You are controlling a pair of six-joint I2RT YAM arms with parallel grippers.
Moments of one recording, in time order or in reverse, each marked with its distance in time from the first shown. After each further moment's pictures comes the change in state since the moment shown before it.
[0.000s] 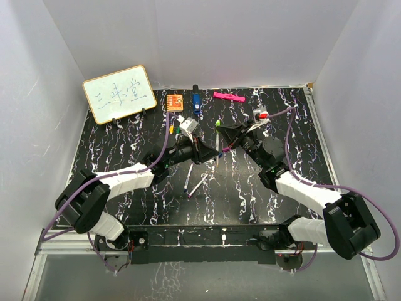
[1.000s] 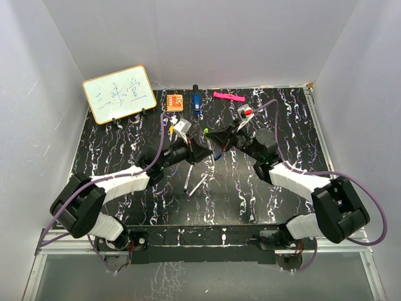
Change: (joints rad) left arm 0.033 -0.047 -0.045 -0.003 -0.064 0.051; right arm -0.015 0.140 0.076 -0.018 -0.288 -0.015
